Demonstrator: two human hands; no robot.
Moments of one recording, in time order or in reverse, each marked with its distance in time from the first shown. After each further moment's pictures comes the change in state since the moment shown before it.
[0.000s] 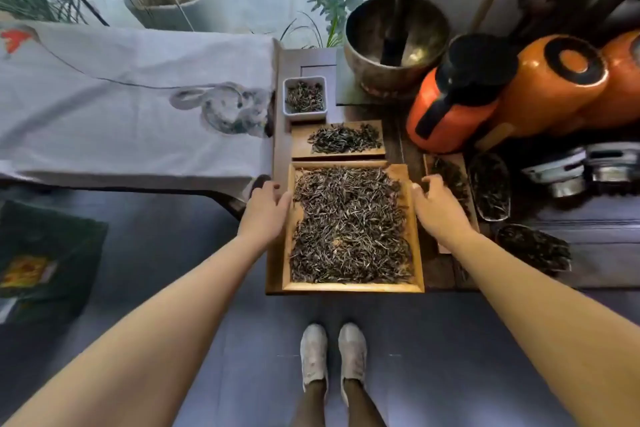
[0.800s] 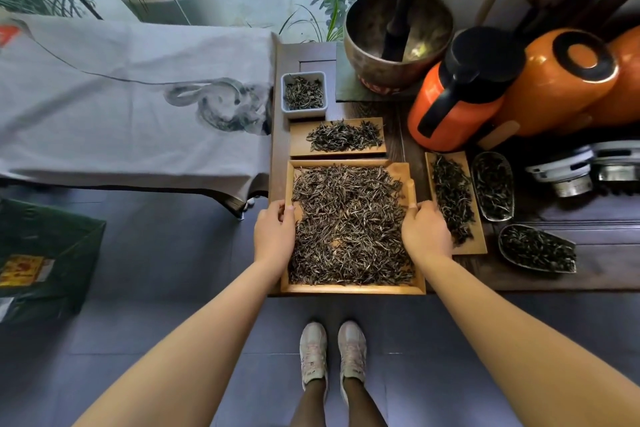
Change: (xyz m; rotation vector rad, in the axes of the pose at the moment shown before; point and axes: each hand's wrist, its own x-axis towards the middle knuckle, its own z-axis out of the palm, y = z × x) left_hand -0.029 0.002 0.029 -0.271 0.120 -0.129; right_hand -0.022 0.000 0.038 -0.032 0.197 0.124
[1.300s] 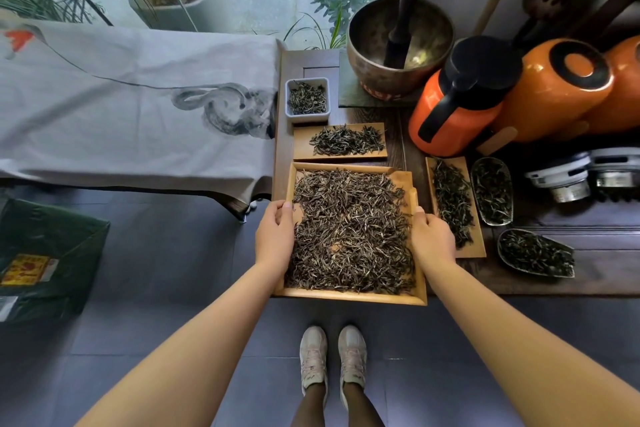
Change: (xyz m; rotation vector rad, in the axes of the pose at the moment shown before) left_hand -0.009 0.004 -0.006 -0.224 -0.008 -0.062; right_hand 0.002 0.012 0.000 0.192 -0.027 0.090
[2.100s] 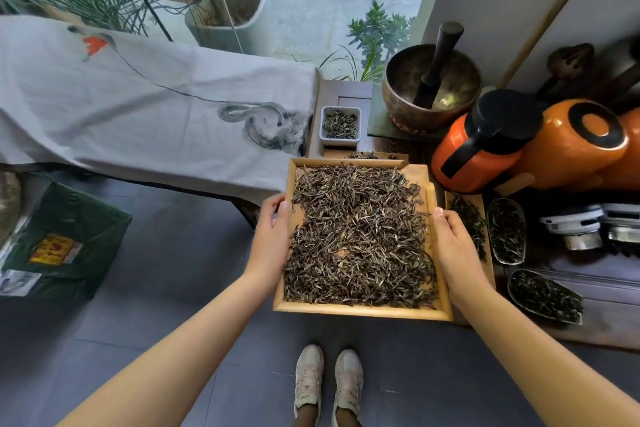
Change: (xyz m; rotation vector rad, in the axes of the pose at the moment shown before) left_hand -0.028 0.033 -0.057 -0.311 0.013 0.058; right_hand -0.029 -0.040 -0.036 0.436 -0.215 -0.195
